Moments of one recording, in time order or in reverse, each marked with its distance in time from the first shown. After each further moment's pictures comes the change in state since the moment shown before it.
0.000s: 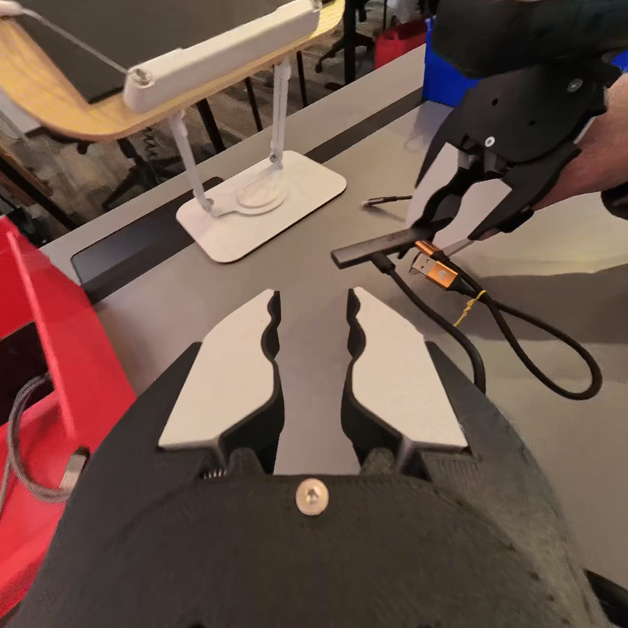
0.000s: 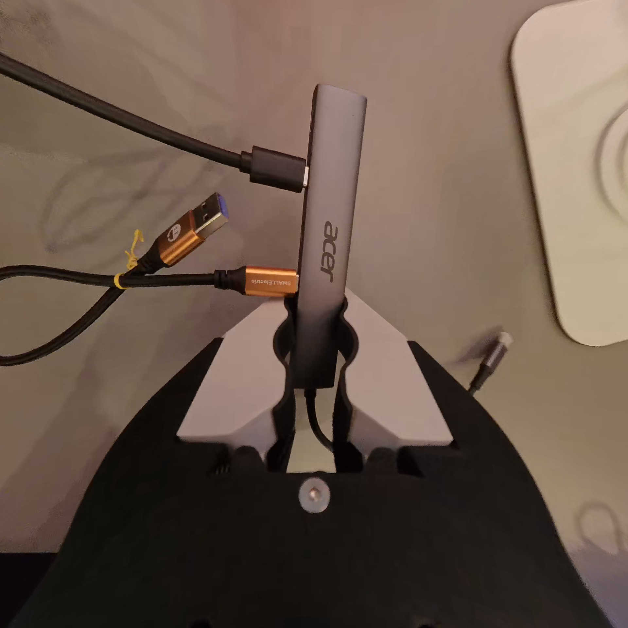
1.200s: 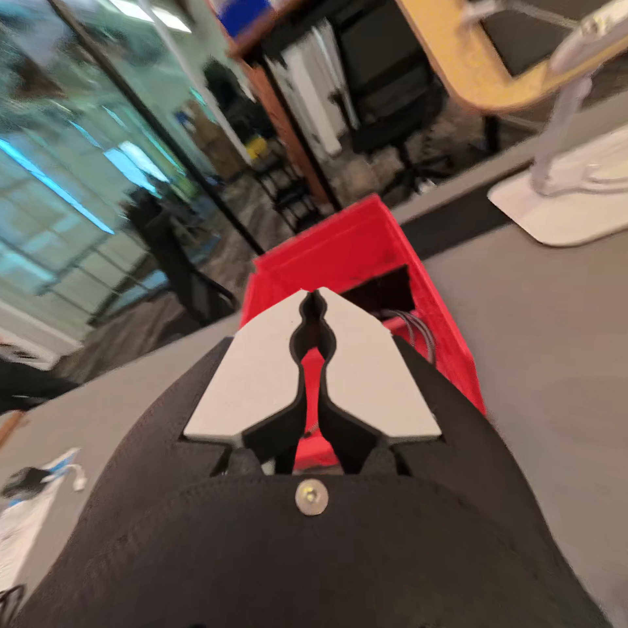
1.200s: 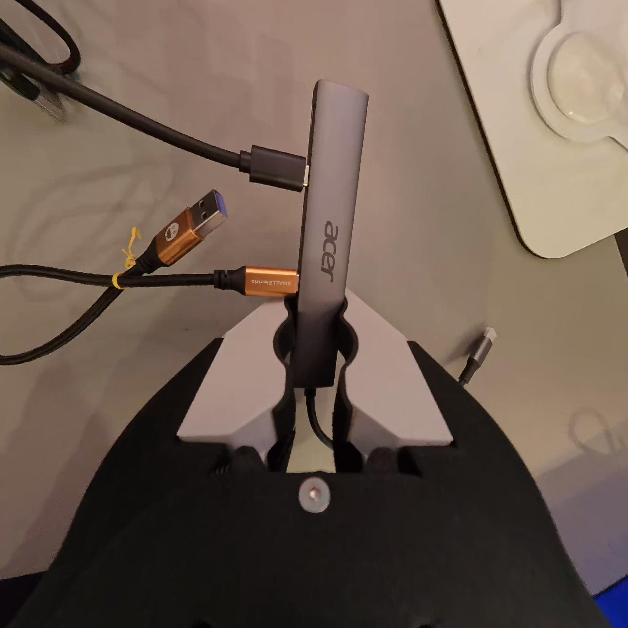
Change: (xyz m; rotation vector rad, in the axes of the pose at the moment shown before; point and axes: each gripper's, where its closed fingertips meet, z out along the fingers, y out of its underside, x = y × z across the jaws) left arm -0.196 0.007 -0.103 -0.002 -0.743 0.154; right arm 0.012 0.032 -0.017 0.024 0.152 0.091
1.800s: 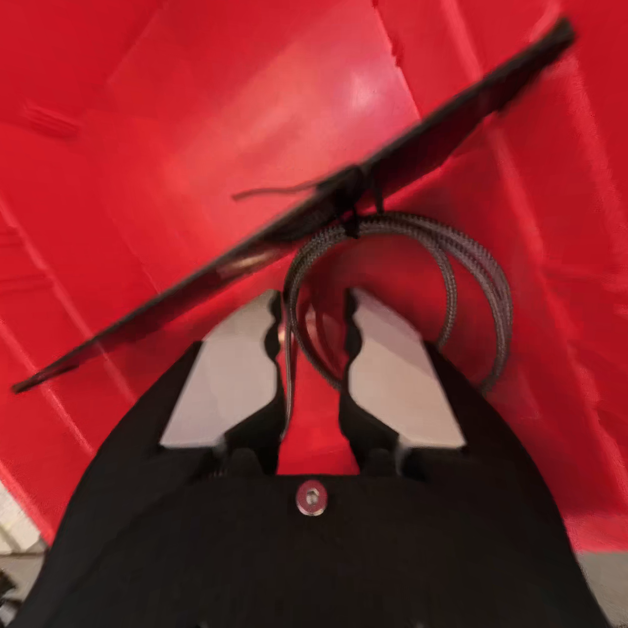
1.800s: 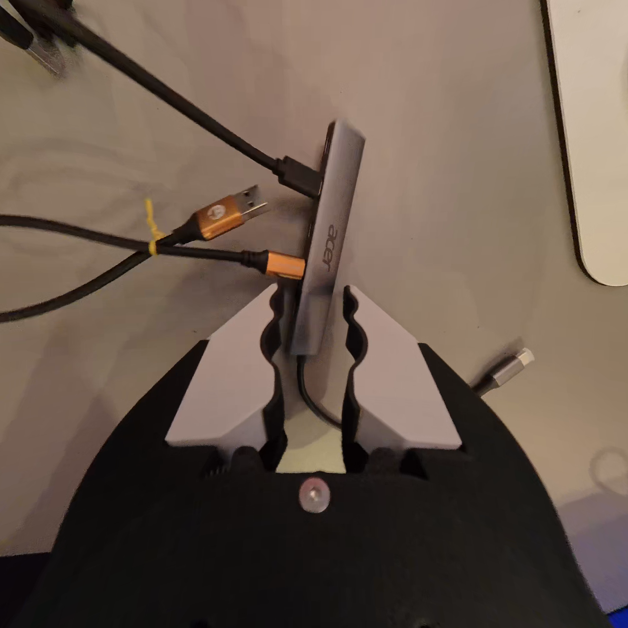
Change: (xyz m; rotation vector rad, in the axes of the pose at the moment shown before) left arm 0.060 0.148 0.119 -0.900 0.468 0.127; right arm -0.014 0.005 0.019 -0.102 -0.079 -0.064
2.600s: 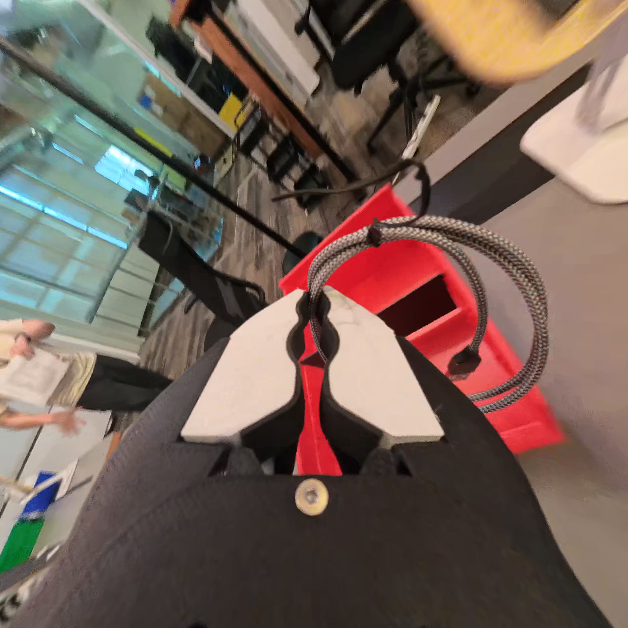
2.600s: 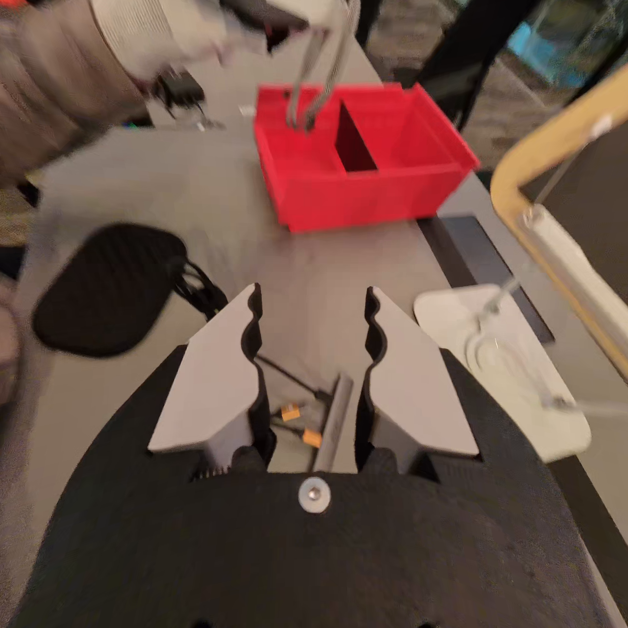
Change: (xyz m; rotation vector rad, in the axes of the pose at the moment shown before) left arm -0.017 -0.039 -0.223 0.687 -0.524 0.100; right arm -0.018 -0.158 -0.134 0.618 -0.053 -0.080
